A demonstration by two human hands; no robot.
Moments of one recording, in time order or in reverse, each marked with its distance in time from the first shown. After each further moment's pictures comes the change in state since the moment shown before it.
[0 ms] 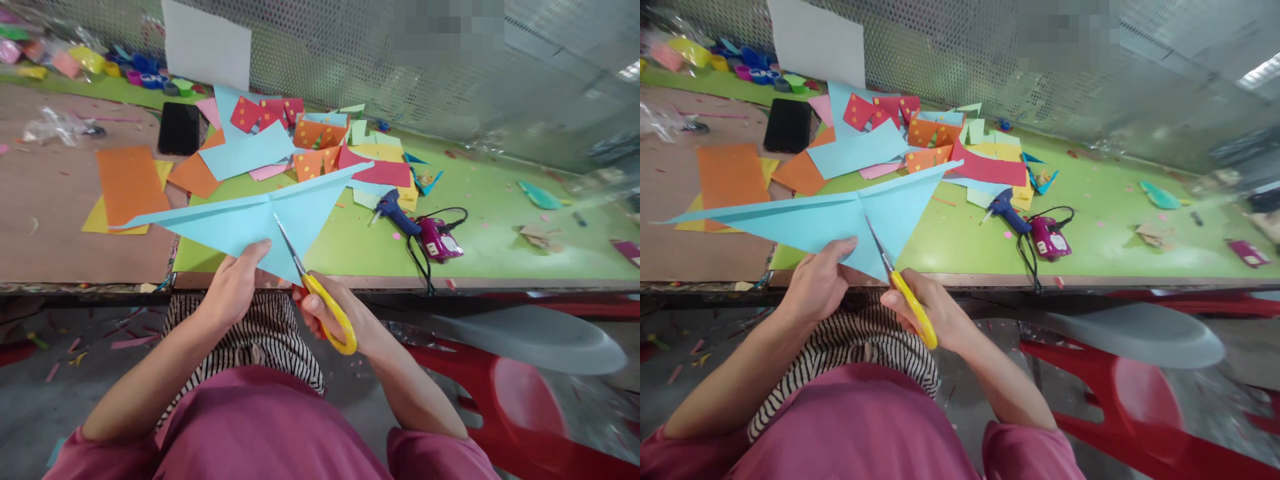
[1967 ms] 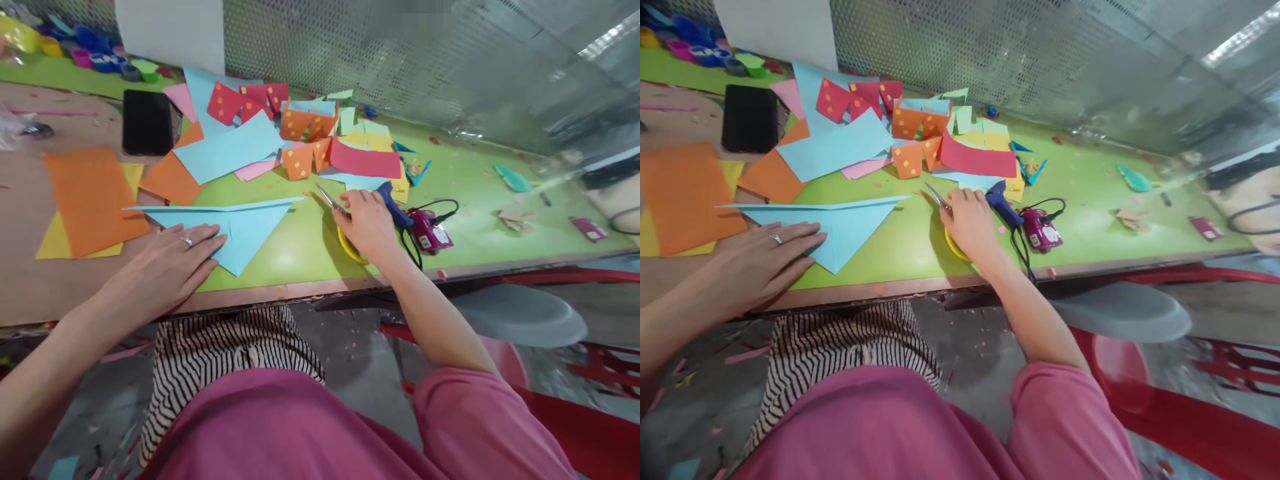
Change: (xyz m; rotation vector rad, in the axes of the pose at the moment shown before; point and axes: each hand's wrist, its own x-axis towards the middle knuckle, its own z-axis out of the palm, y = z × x) left_hand 0.066 0.023 -0.111 1.500 -0.443 0.941; right_hand 0.086 0.015 -0.107 -1.311 0.675 -0.154
